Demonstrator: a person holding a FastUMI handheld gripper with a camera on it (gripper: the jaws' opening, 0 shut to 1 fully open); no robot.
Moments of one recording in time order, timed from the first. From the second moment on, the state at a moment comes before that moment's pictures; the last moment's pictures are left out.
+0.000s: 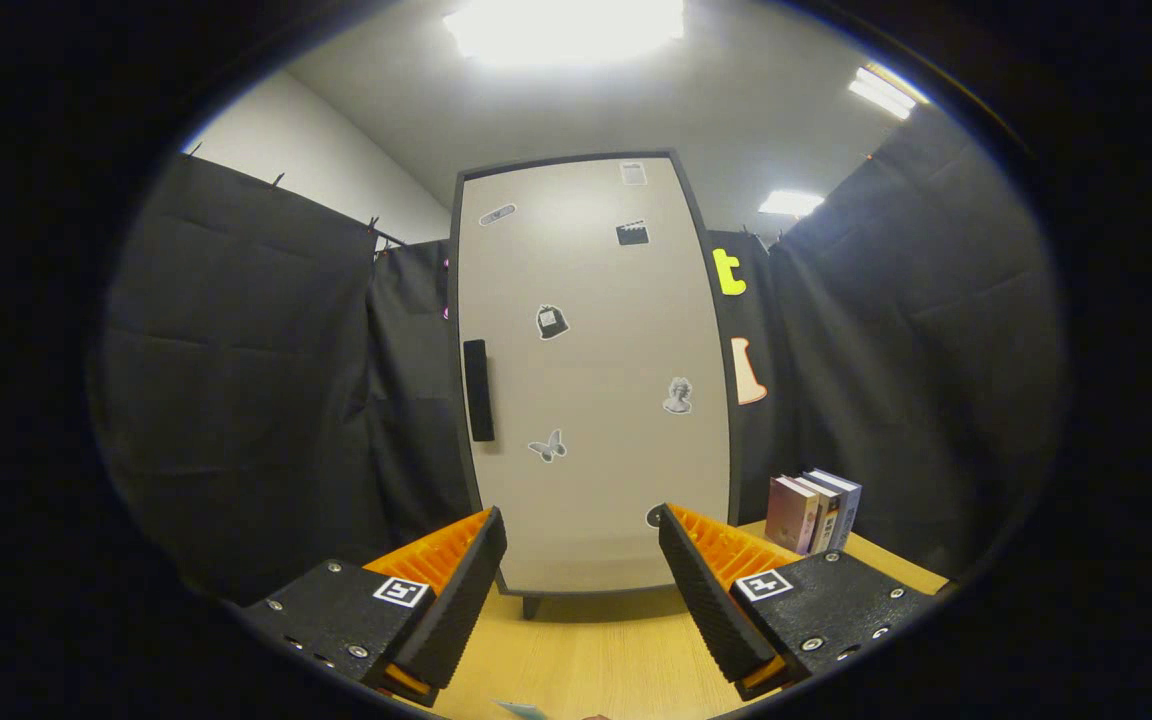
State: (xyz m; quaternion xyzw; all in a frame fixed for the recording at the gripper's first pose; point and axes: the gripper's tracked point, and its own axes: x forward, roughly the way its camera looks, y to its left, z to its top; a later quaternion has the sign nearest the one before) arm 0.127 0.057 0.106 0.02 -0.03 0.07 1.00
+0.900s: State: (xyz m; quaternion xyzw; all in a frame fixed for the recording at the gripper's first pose) arm 0.275 0.162 0.165 0.02 -0.02 0.14 0.99
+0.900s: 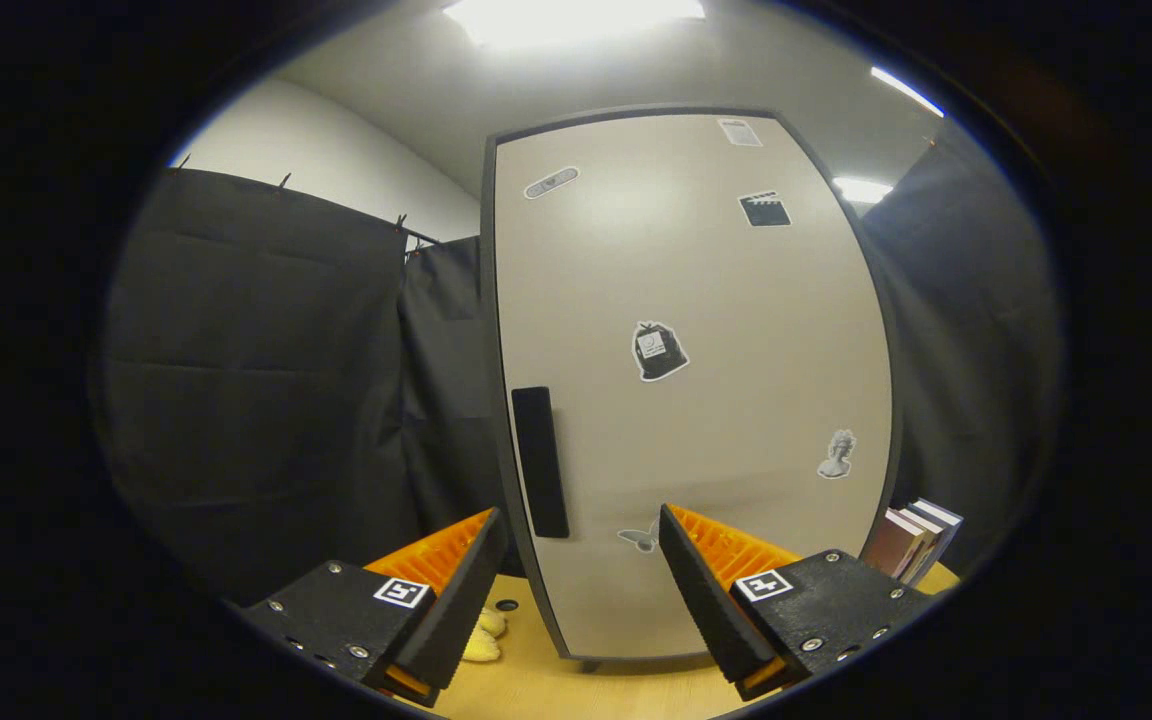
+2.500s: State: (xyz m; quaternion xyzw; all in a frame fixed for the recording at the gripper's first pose) arm 0.352 0.209 0.147 -0.02 0.06 0.18 0.98
